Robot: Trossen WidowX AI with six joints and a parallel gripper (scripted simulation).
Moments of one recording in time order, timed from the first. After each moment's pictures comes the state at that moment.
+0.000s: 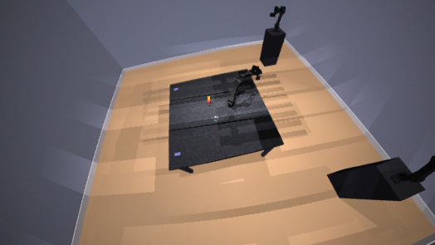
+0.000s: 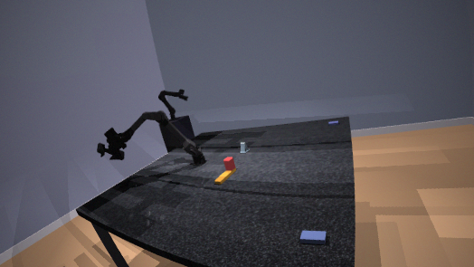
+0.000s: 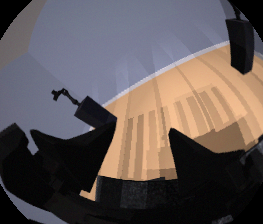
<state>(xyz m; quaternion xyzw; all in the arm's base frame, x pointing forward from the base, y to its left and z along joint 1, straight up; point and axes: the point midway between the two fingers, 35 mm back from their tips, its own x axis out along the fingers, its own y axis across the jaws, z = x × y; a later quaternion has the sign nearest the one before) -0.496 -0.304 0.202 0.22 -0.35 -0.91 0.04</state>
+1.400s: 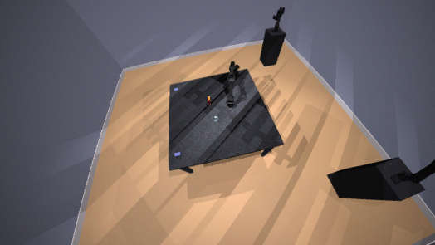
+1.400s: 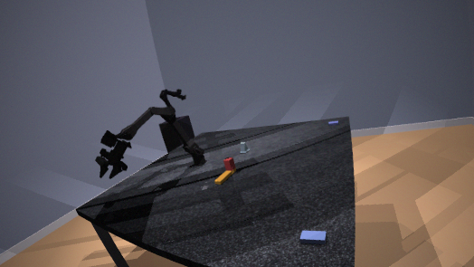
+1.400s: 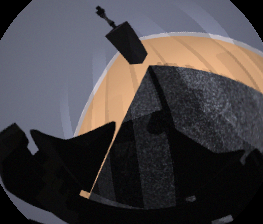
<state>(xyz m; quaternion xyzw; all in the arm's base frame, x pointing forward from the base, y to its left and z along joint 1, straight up) -0.195 -0.479 0.183 0.44 -0.17 -0.84 0.28</state>
